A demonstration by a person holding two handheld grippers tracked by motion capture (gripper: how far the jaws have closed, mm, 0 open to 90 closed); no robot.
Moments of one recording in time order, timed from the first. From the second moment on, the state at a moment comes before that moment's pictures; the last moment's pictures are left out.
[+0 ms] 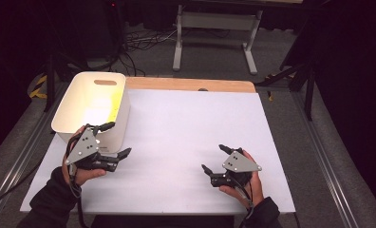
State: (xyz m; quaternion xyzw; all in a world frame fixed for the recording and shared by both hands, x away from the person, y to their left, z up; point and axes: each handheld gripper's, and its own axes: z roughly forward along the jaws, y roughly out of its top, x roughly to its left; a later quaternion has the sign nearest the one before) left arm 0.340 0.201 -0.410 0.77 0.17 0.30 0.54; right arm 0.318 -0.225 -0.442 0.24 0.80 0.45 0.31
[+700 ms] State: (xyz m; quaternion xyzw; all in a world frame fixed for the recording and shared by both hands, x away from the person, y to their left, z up) left arm 0.327 0.206 -0.440 0.78 0.19 0.29 0.52; right arm 0.318 -0.216 -0.448 0.23 0.81 0.45 0.30
